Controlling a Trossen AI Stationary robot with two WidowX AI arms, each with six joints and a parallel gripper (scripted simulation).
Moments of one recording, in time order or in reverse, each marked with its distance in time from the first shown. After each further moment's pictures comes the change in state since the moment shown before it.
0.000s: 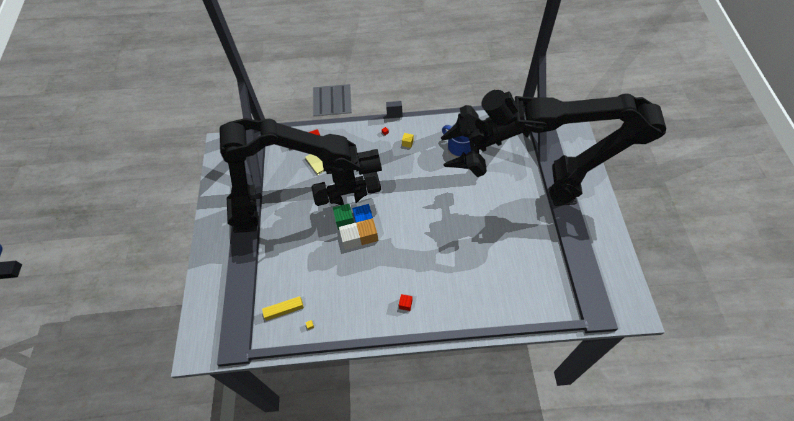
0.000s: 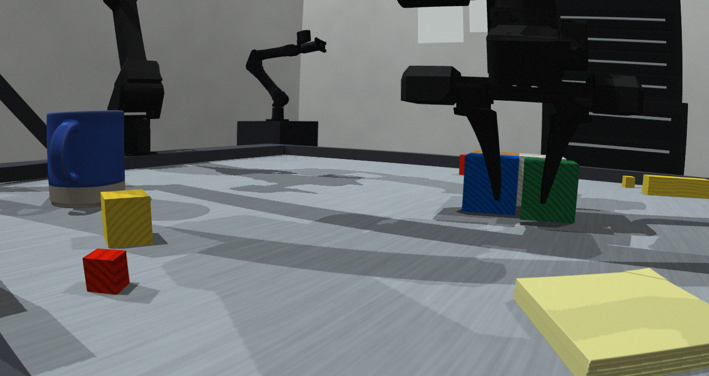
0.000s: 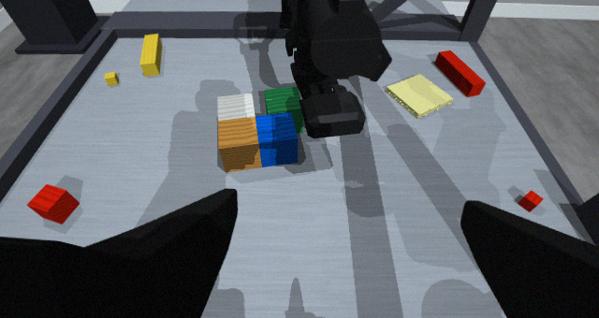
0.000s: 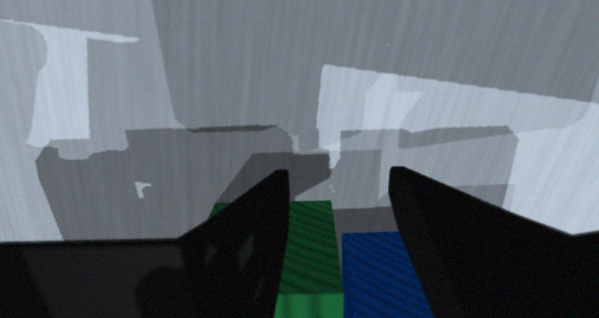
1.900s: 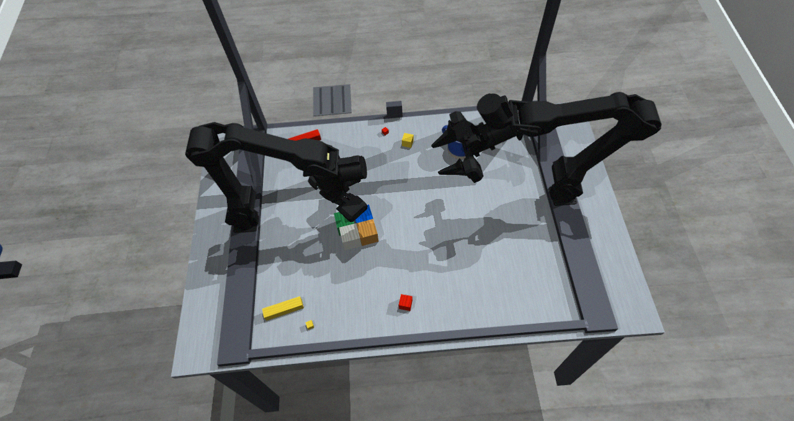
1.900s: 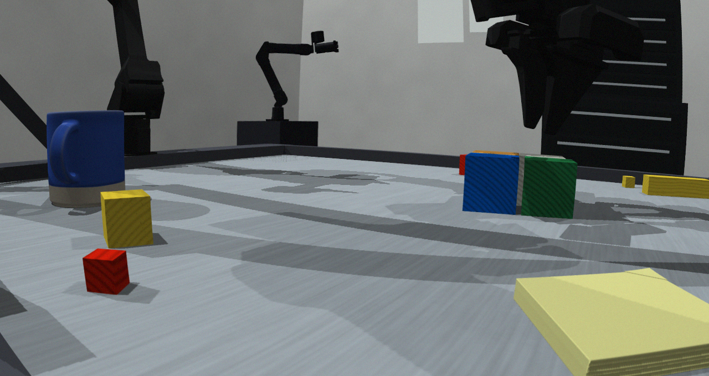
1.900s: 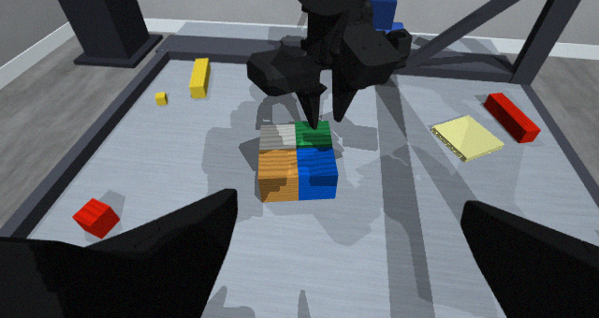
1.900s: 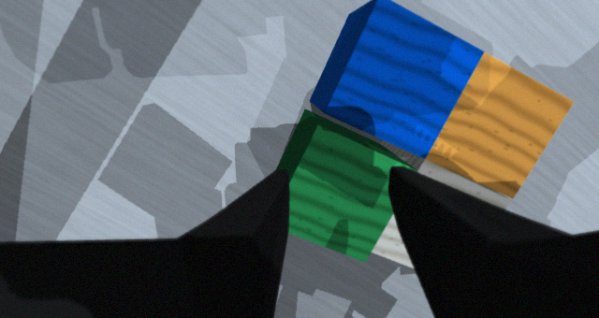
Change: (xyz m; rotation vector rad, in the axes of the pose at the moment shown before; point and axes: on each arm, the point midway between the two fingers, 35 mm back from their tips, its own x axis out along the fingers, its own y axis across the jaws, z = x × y) left arm 0.014 0.025 0.017 -0.049 -0.070 0.113; right arm -0.055 0.020 -0.047 1.075 -0.066 -0.174
